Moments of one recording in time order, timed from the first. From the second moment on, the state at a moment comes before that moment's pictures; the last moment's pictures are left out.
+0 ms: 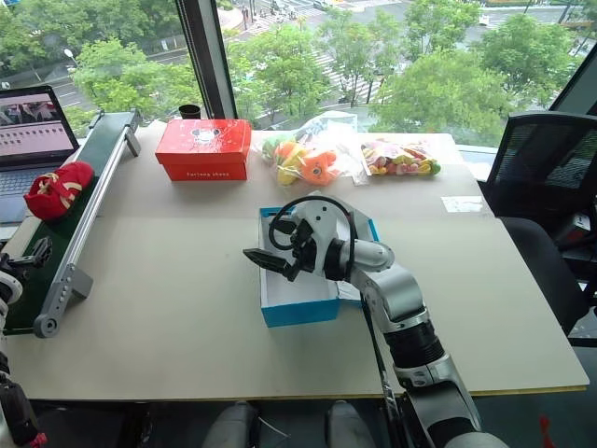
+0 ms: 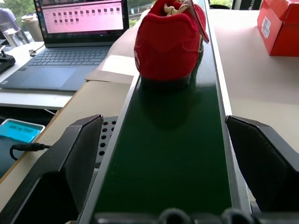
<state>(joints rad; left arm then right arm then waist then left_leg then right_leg) -0.52 0.85 0.53 1.07 -0.27 -0.09 -0.48 -0.58 -0.24 0.19 -0.08 0.34 0.55 0.75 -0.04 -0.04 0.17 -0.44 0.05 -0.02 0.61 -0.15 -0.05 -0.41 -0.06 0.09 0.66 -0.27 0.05</state>
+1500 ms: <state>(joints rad) -0.75 0.24 0.09 -0.13 -0.53 0.55 -0.34 -0.79 0.00 -0.48 0.01 0.96 0.93 0.16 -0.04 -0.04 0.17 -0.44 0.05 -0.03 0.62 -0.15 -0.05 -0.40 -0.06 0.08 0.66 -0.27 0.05</state>
